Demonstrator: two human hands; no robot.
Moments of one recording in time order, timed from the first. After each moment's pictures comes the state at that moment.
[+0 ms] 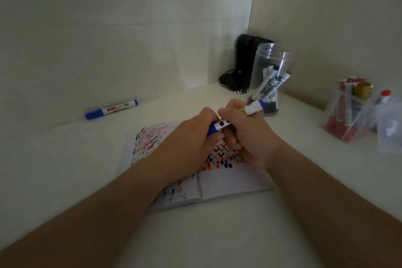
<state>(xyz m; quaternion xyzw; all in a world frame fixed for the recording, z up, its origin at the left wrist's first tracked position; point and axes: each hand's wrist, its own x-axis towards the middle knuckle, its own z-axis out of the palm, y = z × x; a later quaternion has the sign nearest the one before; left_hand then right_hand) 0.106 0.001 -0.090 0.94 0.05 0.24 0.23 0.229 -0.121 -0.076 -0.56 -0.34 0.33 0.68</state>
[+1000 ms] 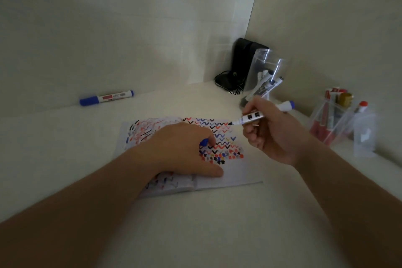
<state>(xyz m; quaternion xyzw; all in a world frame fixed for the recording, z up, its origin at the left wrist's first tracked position) 0.094 0.004 -0.083 0.99 0.09 0.01 0.13 0.252 -0.172 -0.054 -0.60 -0.27 0.38 0.66</state>
